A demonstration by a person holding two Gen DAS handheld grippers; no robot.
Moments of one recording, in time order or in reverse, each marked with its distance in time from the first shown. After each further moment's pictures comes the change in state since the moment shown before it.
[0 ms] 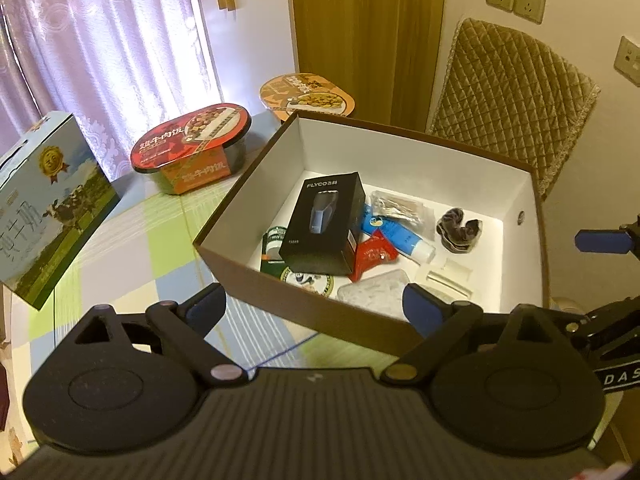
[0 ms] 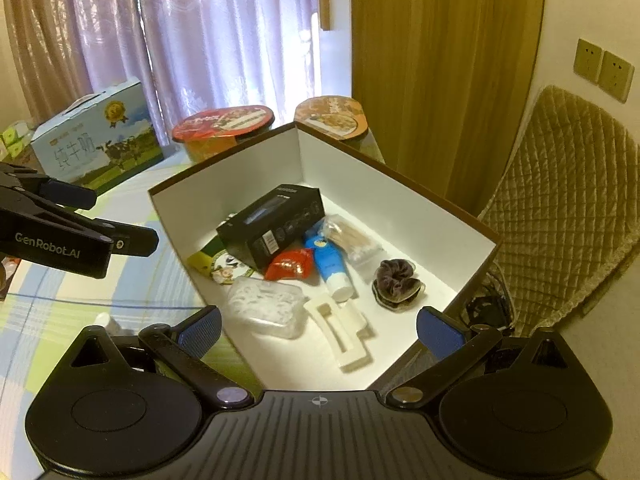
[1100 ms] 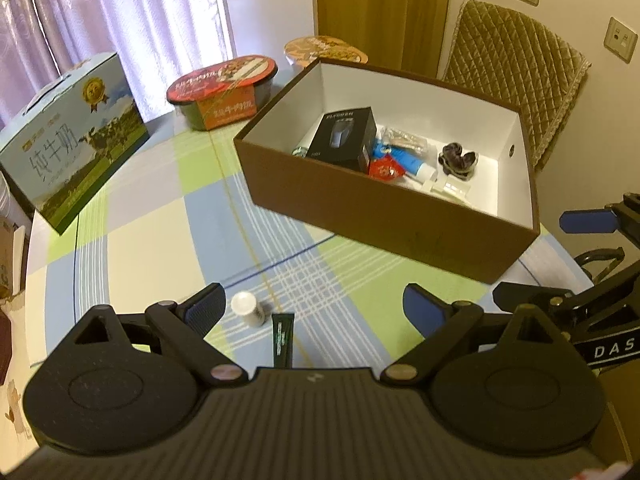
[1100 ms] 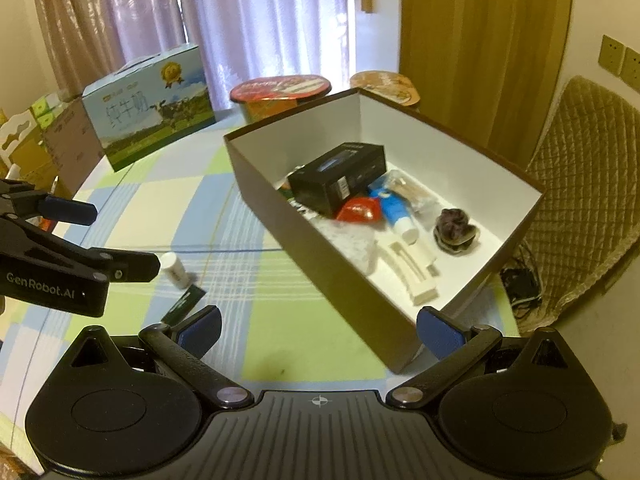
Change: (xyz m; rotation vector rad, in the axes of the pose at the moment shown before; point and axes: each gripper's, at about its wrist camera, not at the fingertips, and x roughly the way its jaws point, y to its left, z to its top) left arm -0.052 0.019 -0.095 -0.040 0.050 0.017; right arm -0.024 0.065 -0.050 -0.037 0.058 0.059
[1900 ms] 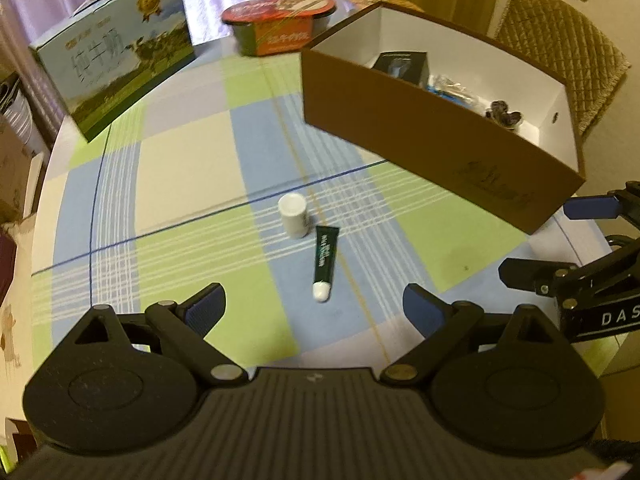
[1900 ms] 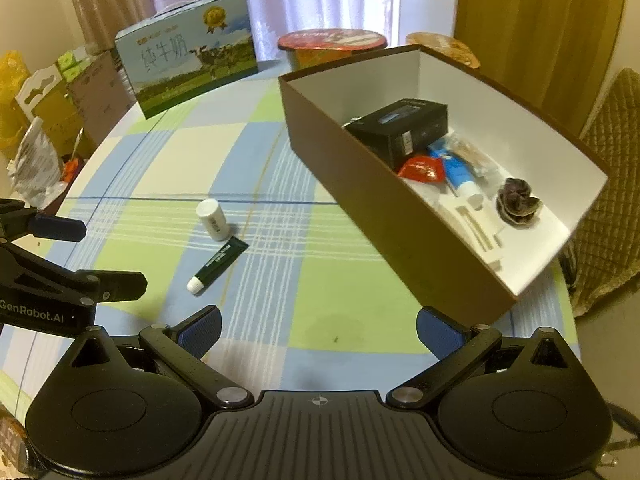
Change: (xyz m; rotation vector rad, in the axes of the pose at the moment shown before) left arm 0.006 0.041 -0.063 -0.141 0.108 0.050; right arm 0.036 0.040 -0.016 -0.068 0.113 0.067
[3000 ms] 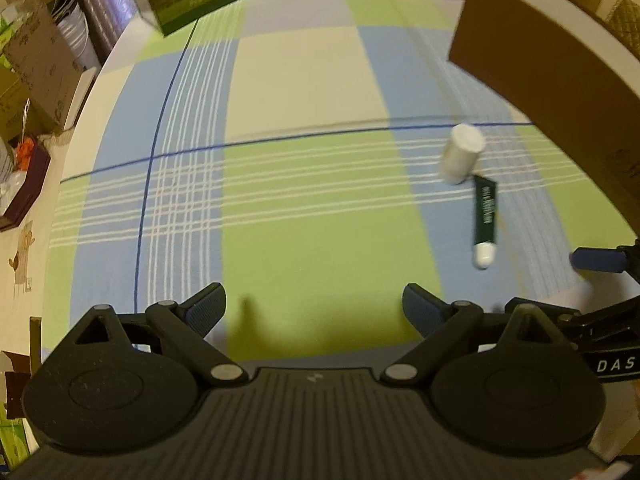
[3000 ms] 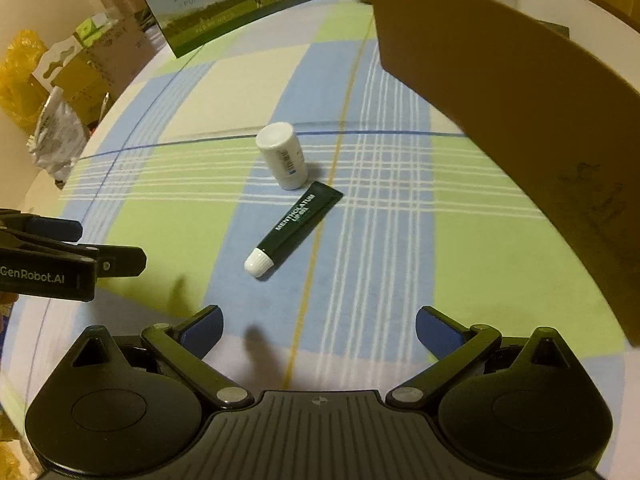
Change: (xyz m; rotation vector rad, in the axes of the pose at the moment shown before) left arm 0.071 0.100 -0.035 -0.188 0.134 0.116; right arm 0.121 0.059 -0.014 0.023 0.124 0.138
